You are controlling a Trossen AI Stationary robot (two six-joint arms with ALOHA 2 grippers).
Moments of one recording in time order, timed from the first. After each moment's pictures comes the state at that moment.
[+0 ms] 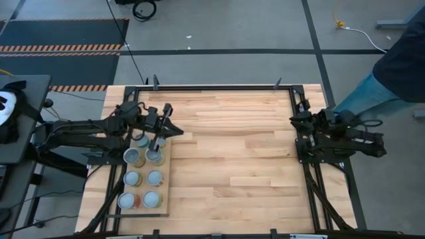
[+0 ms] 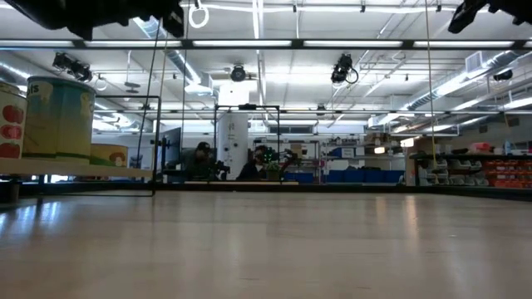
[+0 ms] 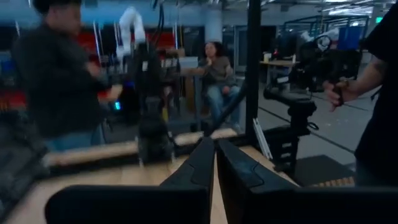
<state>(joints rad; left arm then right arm) 0.22 0.86 0.52 0.48 0.48 0.02 -0.11 0.01 0.28 0.21 -0.14 0.11</state>
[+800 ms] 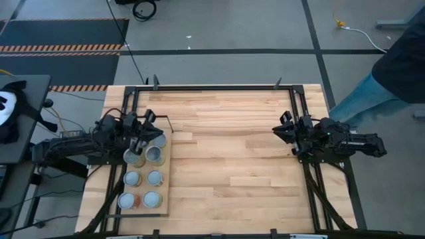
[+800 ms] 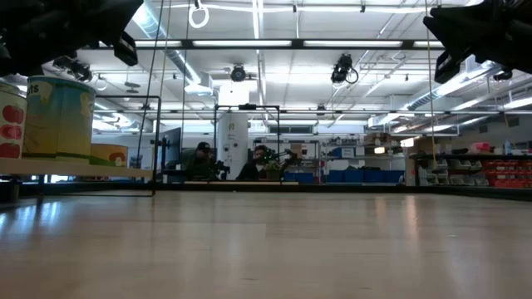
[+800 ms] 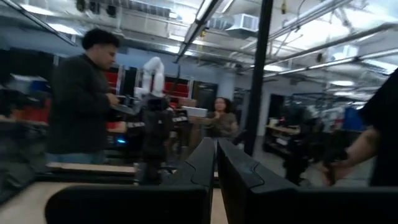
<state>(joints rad) 0.32 0.42 0.08 0.75 0.46 -0.32 -0.11 0.01 0.01 0.36 -0.14 0.27</state>
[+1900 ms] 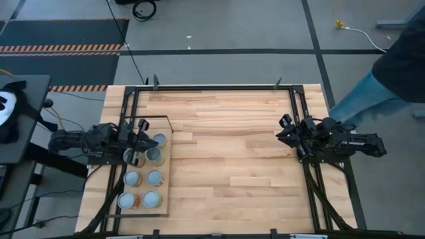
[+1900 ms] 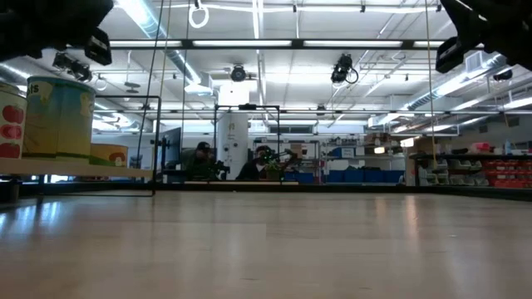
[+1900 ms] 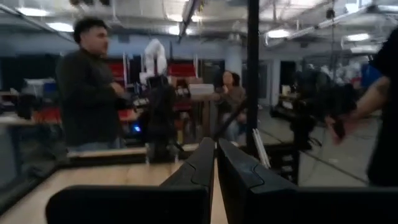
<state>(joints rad) -0.09 0.01 0.08 0.18 0.06 -0.01 -0.11 0.01 0.01 0.42 -0.31 0.32</state>
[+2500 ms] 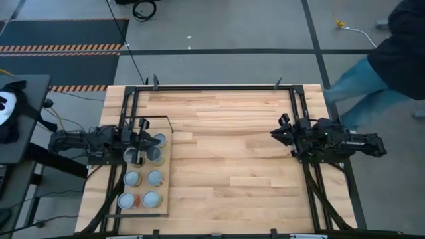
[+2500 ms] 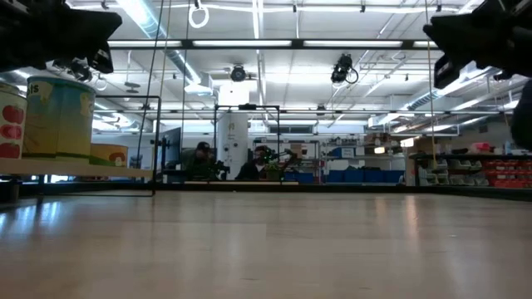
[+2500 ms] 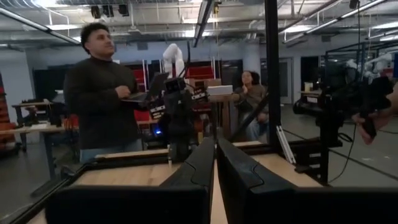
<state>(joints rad) -0.08 0.00 0.01 0.27 -0.01 0.06 -0.11 0.01 0.01 0.31 -0.19 0.26</state>
